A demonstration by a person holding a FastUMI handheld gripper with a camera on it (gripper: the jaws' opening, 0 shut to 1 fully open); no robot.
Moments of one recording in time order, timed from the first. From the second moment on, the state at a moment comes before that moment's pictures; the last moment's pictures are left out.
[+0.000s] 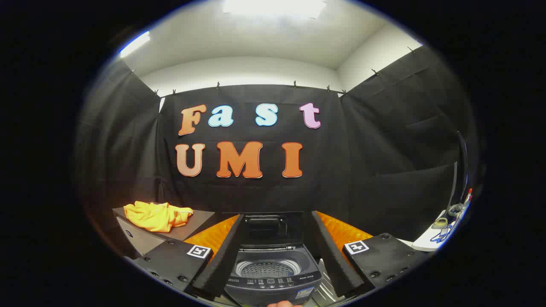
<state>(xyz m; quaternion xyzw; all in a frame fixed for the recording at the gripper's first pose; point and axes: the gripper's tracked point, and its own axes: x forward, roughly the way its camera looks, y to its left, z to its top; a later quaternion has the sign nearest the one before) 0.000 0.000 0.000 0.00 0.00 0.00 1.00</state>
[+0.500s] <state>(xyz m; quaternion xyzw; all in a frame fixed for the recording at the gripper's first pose) 0.015 0.022 0.000 0.00 0.00 0.01 1.00</state>
